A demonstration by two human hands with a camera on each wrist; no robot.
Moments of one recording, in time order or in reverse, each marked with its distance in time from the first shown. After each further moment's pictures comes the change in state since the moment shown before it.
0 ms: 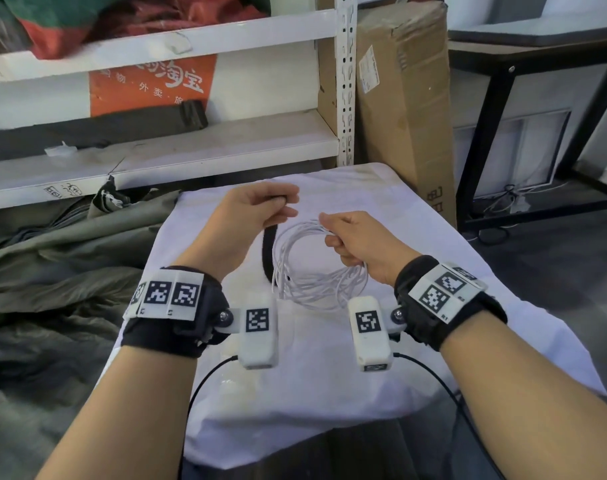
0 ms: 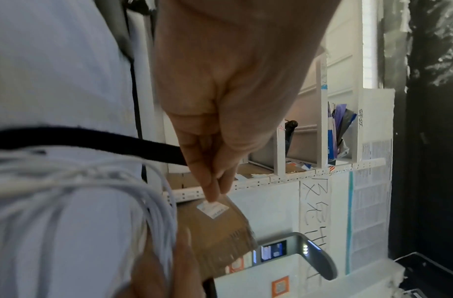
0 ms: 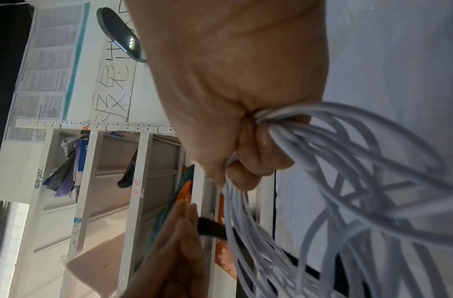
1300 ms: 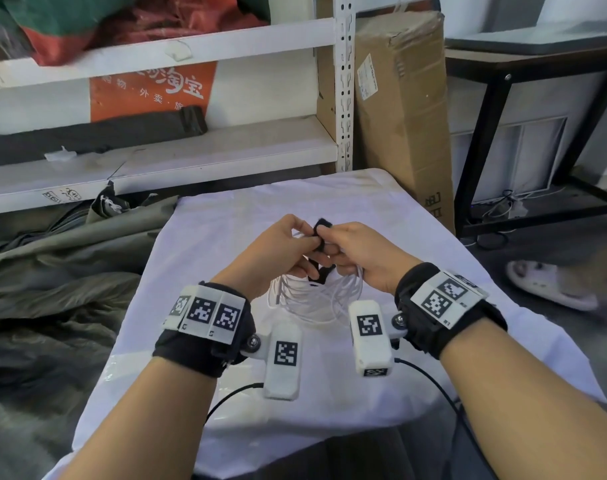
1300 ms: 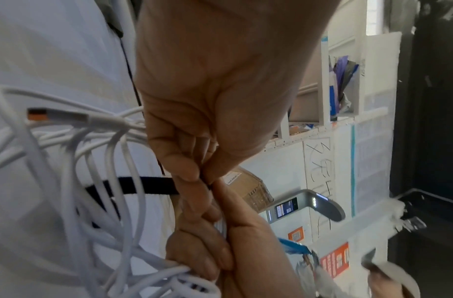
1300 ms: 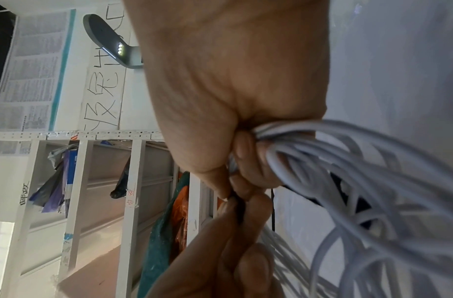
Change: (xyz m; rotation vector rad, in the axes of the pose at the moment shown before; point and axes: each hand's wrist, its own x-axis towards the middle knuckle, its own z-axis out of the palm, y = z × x) left_hand -0.013 -0.006 0.039 0.202 -0.109 -0.295; right_hand 0.002 0.002 0.000 0.041 -0.072 0.047
